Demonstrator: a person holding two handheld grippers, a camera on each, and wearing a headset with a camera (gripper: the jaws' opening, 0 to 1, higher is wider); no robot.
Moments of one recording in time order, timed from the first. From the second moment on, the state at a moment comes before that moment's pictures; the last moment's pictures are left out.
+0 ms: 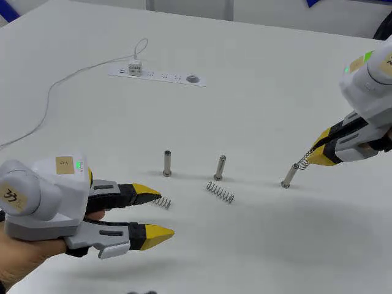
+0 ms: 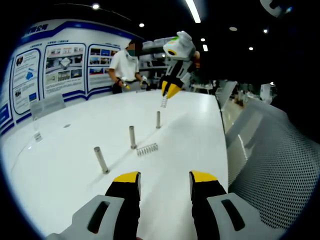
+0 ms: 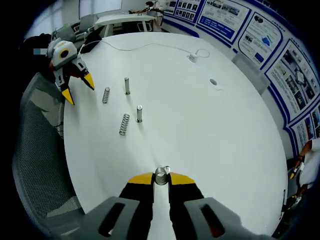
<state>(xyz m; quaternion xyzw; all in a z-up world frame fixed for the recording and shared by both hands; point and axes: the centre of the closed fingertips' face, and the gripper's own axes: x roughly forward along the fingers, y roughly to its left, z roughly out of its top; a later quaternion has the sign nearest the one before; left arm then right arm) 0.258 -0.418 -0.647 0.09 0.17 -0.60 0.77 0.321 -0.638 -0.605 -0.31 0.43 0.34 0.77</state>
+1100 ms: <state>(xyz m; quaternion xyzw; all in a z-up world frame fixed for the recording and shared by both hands) 0.260 -0.417 -0.646 0.09 0.17 -0.60 0.78 0.340 -0.644 -0.647 -0.30 0.49 0.33 0.75</state>
